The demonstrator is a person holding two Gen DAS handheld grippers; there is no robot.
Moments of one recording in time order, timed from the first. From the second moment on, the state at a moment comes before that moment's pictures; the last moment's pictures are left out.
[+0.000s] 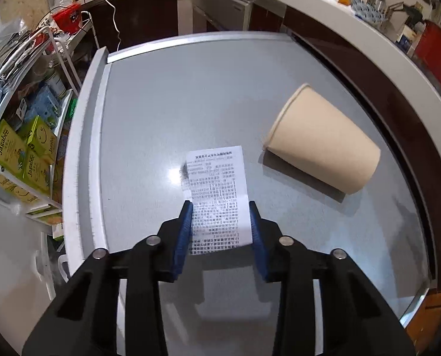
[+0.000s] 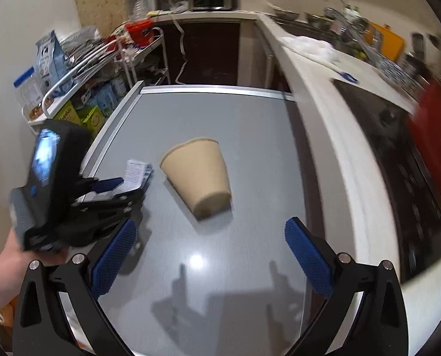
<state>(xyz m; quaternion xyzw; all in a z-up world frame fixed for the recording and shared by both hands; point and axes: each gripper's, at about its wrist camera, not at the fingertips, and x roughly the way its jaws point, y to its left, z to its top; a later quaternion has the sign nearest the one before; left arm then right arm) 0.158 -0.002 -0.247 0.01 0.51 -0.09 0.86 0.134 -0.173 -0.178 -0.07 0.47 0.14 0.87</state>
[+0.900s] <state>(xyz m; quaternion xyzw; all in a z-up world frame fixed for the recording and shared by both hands) 0.130 0.043 -0.220 -0.03 0.50 -0.12 0.86 0.223 -0.130 -0.264 -0.09 0.57 0.21 0.79</state>
